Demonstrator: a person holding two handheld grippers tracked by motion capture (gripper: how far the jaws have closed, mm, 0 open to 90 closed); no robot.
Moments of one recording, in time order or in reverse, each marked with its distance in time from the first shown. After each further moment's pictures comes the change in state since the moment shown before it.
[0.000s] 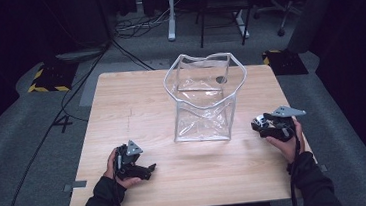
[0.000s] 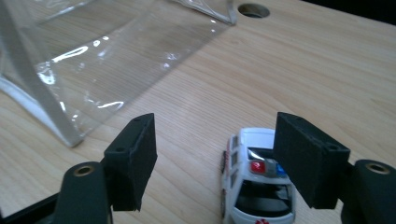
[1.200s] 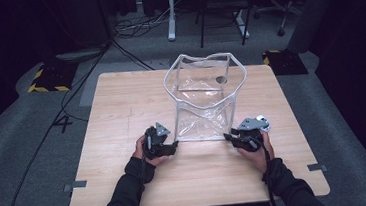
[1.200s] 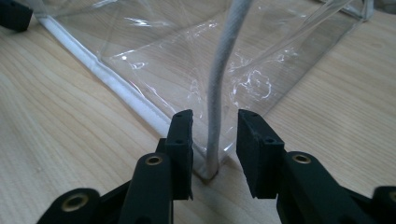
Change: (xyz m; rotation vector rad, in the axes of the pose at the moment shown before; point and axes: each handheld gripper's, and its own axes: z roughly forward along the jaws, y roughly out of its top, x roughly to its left) left arm -0.027 0.078 0.063 -0.076 0.032 -0.009; right arm 0.088 0.000 0.049 0.038 0.124 -0.089
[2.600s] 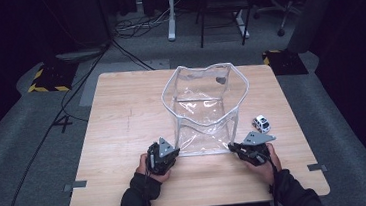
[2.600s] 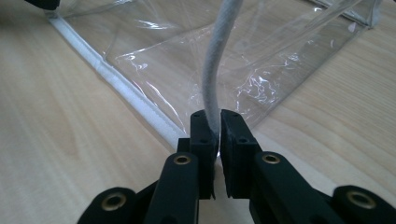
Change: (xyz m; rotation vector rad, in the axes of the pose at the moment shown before) left arm -0.050 -0.034 -0.038 -0.104 -0.040 0.033; right arm 0.028 -0.022 -0.035 -0.011 0.064 -0.063
